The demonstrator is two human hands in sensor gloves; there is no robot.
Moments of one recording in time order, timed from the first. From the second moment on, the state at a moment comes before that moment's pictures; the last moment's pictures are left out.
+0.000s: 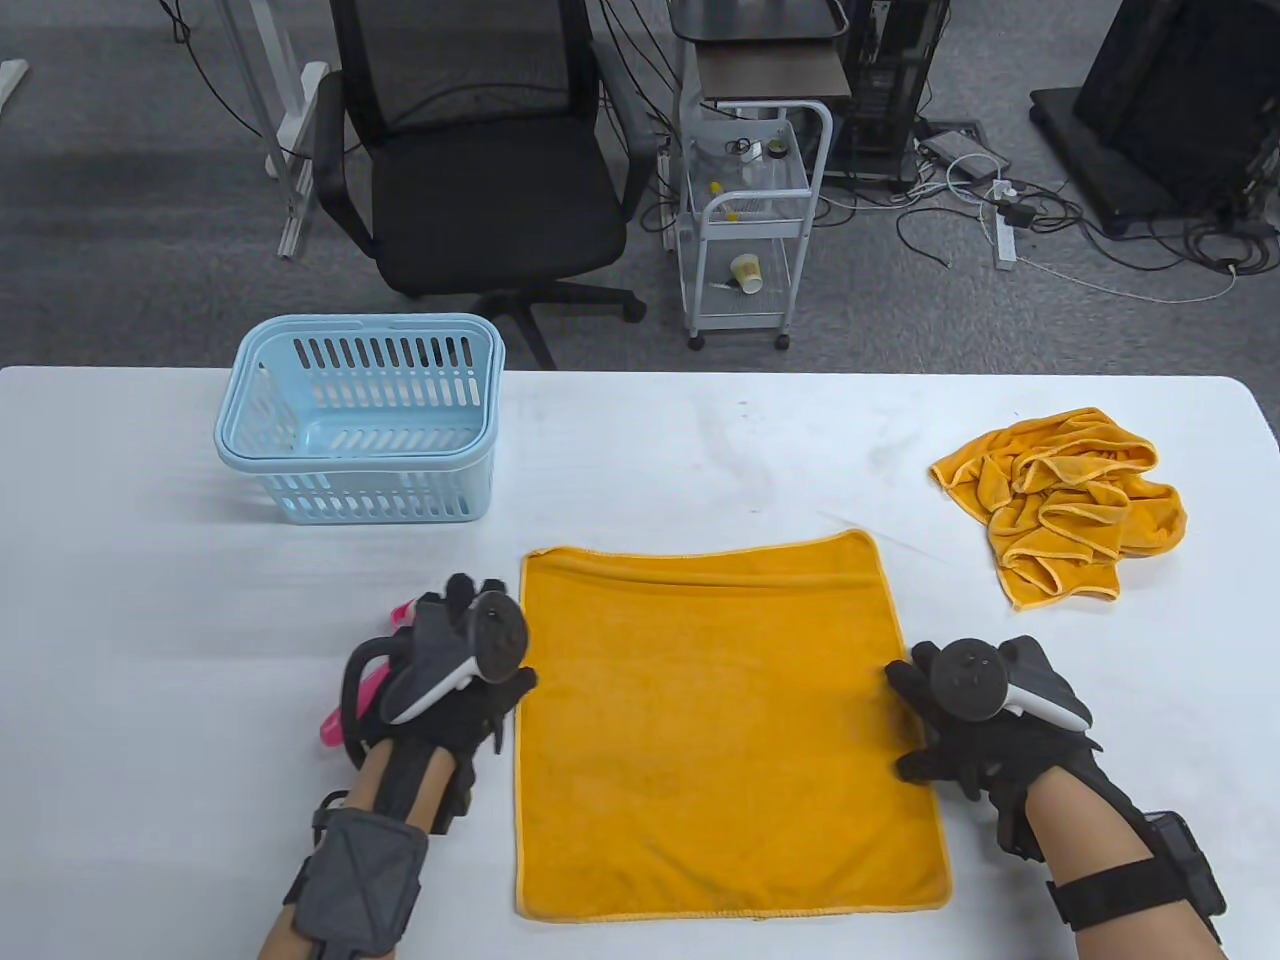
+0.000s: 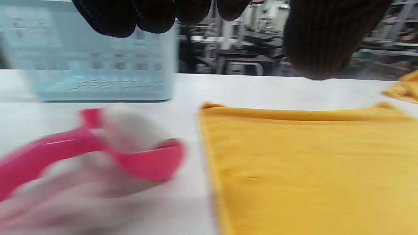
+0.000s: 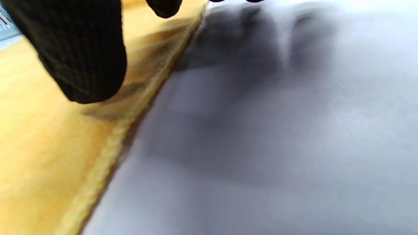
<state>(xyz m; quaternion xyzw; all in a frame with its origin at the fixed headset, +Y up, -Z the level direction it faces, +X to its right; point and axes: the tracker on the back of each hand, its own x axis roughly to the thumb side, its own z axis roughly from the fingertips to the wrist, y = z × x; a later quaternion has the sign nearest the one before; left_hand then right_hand) -0.138 -0.699 -0.291 -0.14 -0.08 0.01 0.99 0.302 -0.790 -0.301 0.14 0.25 0.96 0.08</state>
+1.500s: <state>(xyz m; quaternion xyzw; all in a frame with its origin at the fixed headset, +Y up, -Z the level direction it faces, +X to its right) -0.255 -0.532 -0.370 0.19 0.01 0.50 0.85 0.314 -0.778 -0.300 0.13 0.14 0.97 0.12</state>
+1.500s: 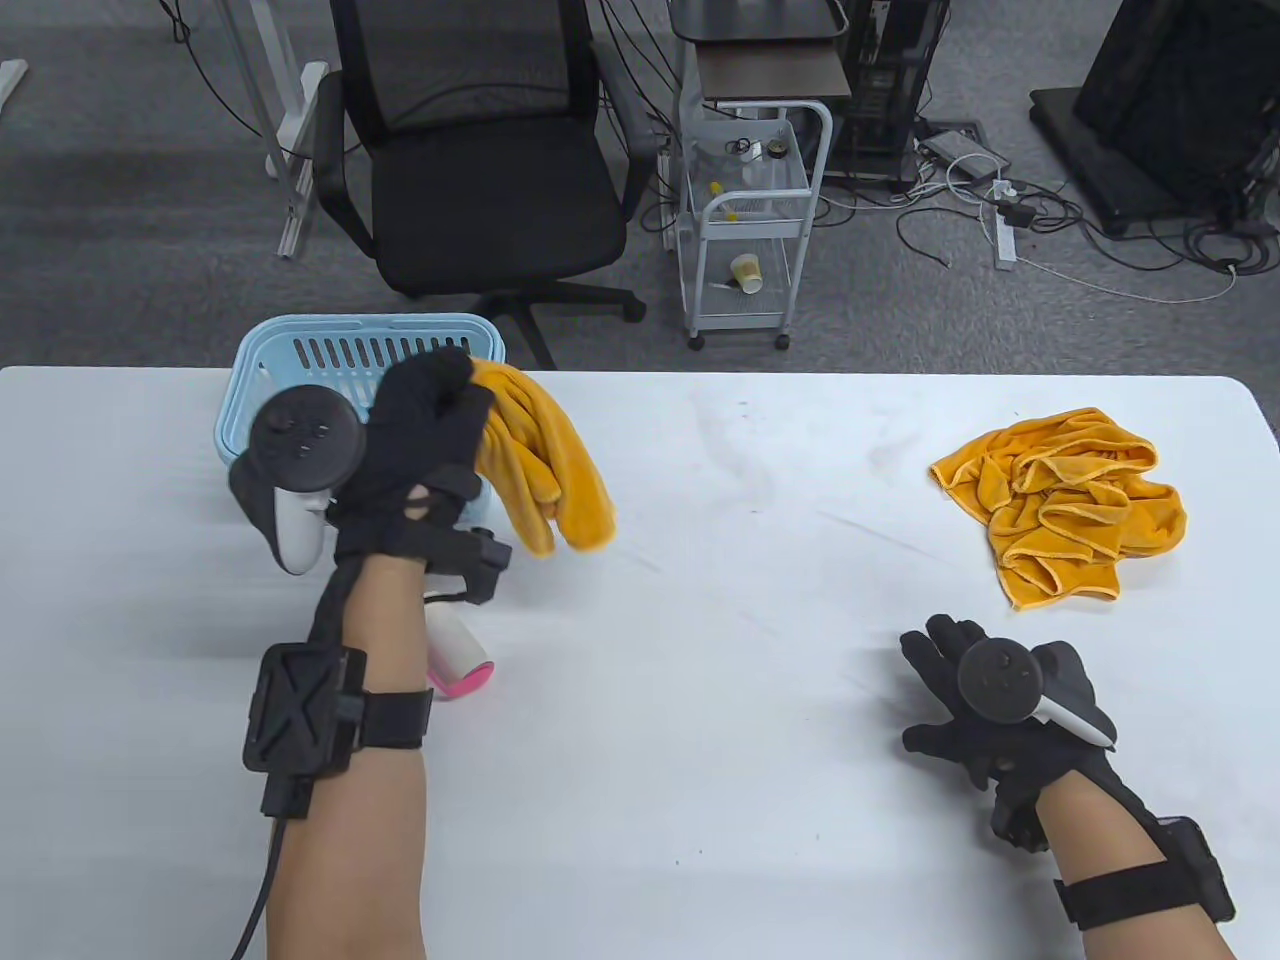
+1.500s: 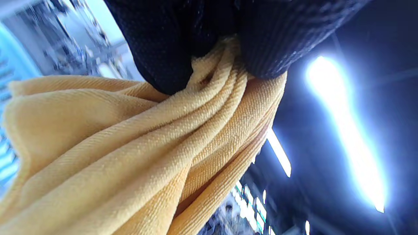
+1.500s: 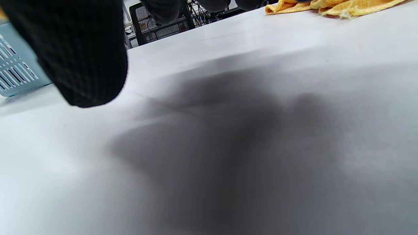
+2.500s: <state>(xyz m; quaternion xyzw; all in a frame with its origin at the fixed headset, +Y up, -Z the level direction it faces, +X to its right) -0.215 -0.599 -0.372 0.05 0.00 0.31 0.95 0.305 -0.781 -0.301 0.14 0.17 0.97 0.09</state>
